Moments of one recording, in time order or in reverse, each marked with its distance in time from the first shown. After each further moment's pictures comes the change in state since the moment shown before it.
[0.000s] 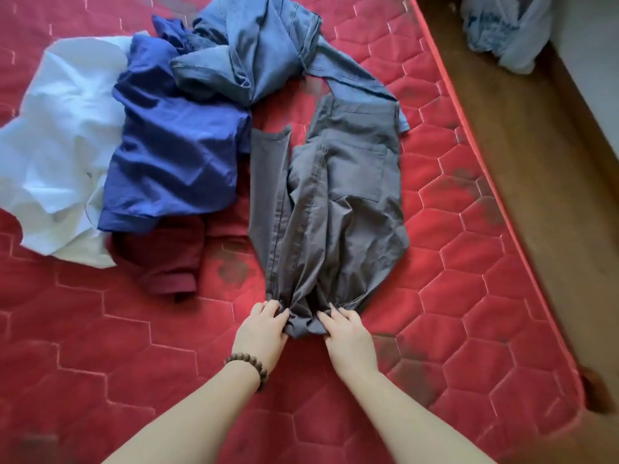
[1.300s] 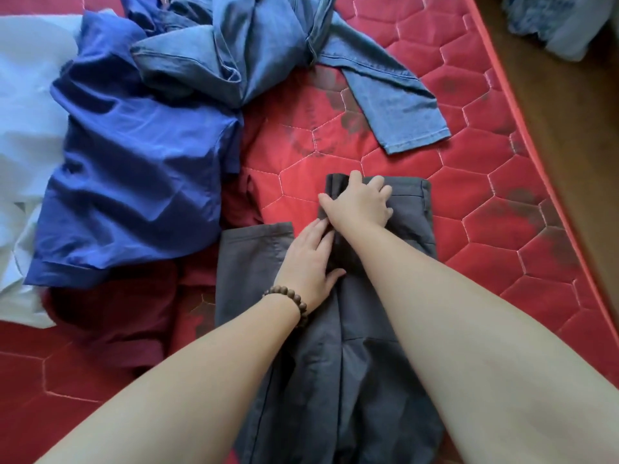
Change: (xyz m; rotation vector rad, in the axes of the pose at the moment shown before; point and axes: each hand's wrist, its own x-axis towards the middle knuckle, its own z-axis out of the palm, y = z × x) left_hand 0.216 0.004 -0.011 -0.187 0.152 0.193; right_hand 0.282 -0.029 -0.128 0.035 0.326 0.386
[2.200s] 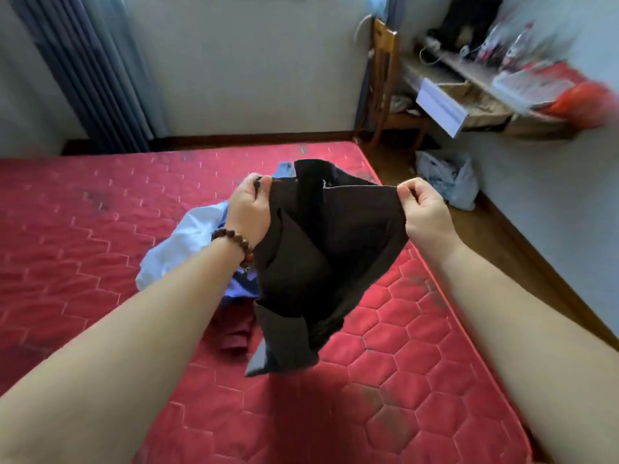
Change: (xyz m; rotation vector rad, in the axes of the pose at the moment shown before) left_hand -0.162 0.224 -0.436 -0.503 0.705 -0.079; right_hand -0.319 0.008 -0.431 0.917 0.251 -0.546
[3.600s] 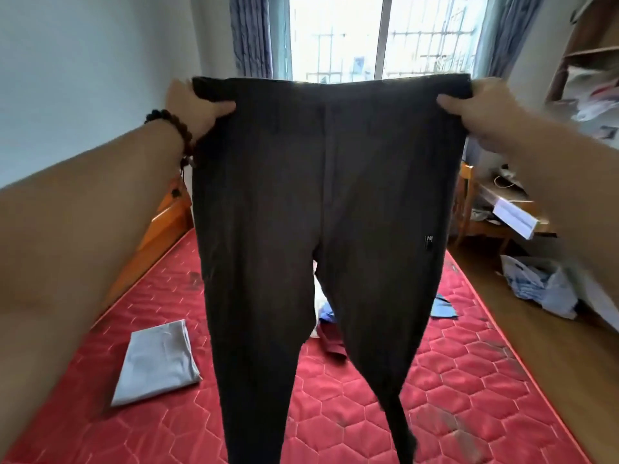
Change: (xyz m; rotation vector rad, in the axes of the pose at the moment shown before) left_hand -0.257 0.341 -0.468 0.142 0.430 0.050; right_hand -0.202 -0.408 -0.073 0.145 -0.119 -0.411
